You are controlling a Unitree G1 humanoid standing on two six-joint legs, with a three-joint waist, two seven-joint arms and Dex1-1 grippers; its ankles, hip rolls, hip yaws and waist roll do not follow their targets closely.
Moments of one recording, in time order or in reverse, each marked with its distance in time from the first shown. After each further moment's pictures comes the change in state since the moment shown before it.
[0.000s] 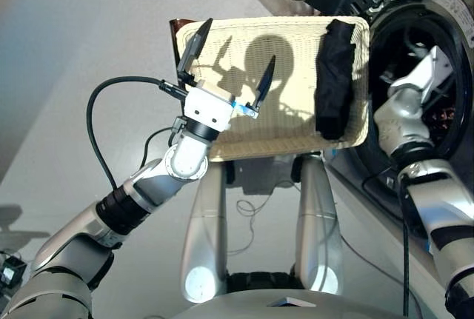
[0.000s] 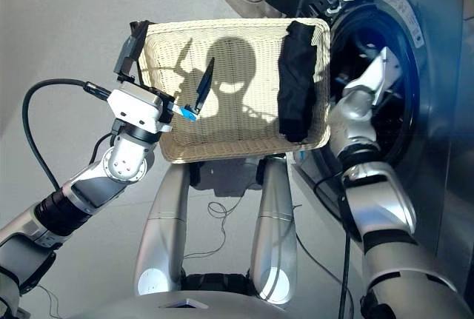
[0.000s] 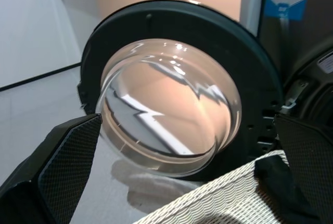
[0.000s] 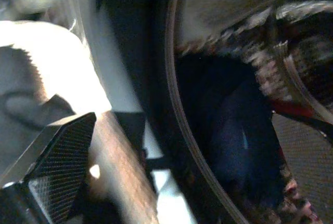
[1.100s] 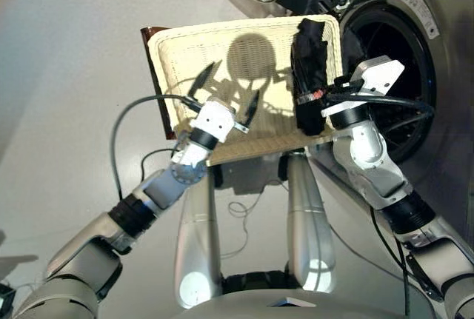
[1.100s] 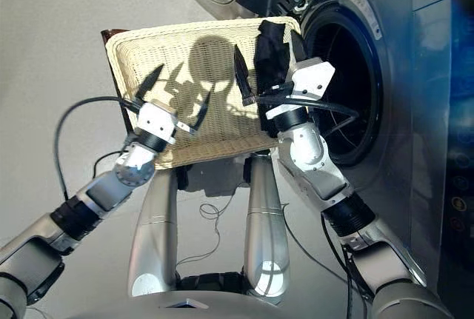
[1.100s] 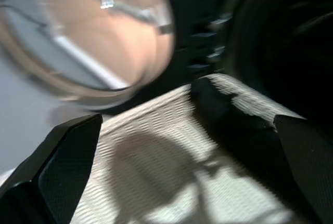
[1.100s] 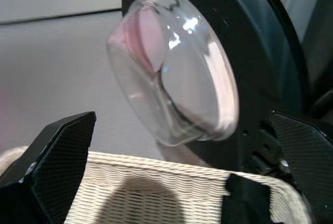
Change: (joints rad) left arm 0.015 -0.126 -0.121 0.267 0.003 0.017 -0.131; right arm 0.197 -0.074 0.146 -0.817 -0.209 -0.082 0.177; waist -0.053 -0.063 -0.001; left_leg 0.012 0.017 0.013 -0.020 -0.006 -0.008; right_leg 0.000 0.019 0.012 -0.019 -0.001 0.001
